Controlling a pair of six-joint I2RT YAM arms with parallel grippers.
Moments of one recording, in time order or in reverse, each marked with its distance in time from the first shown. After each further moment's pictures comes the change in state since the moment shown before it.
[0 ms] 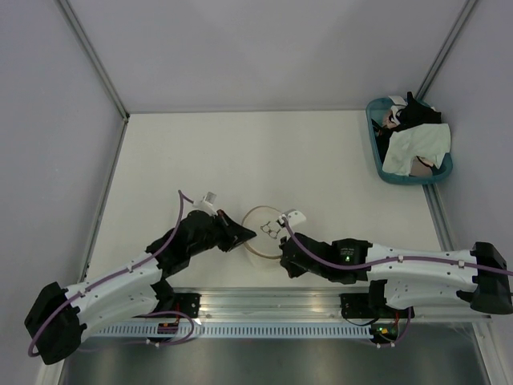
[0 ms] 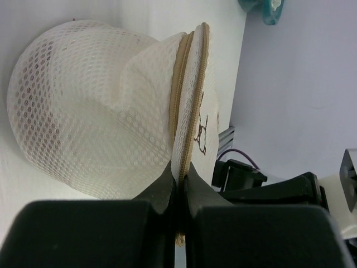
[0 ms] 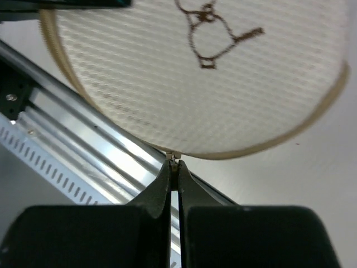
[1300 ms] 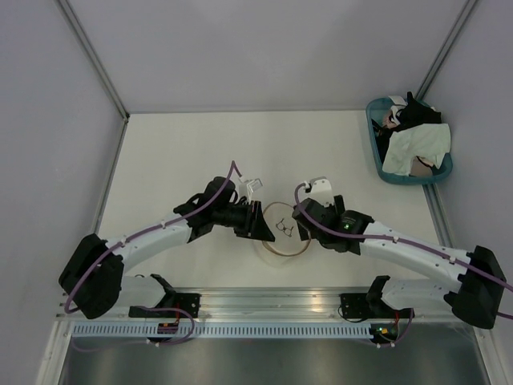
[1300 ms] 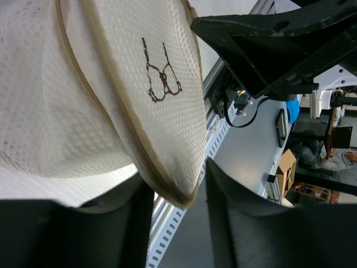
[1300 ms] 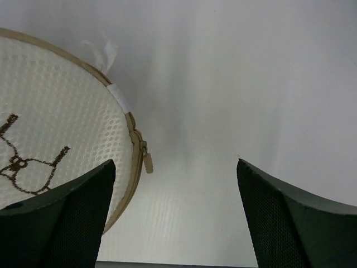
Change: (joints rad) left arm 0.106 0.472 0.352 -0.103 0.592 0.692; right arm -0.356 0.096 0.087 -0.219 0.303 -0.164
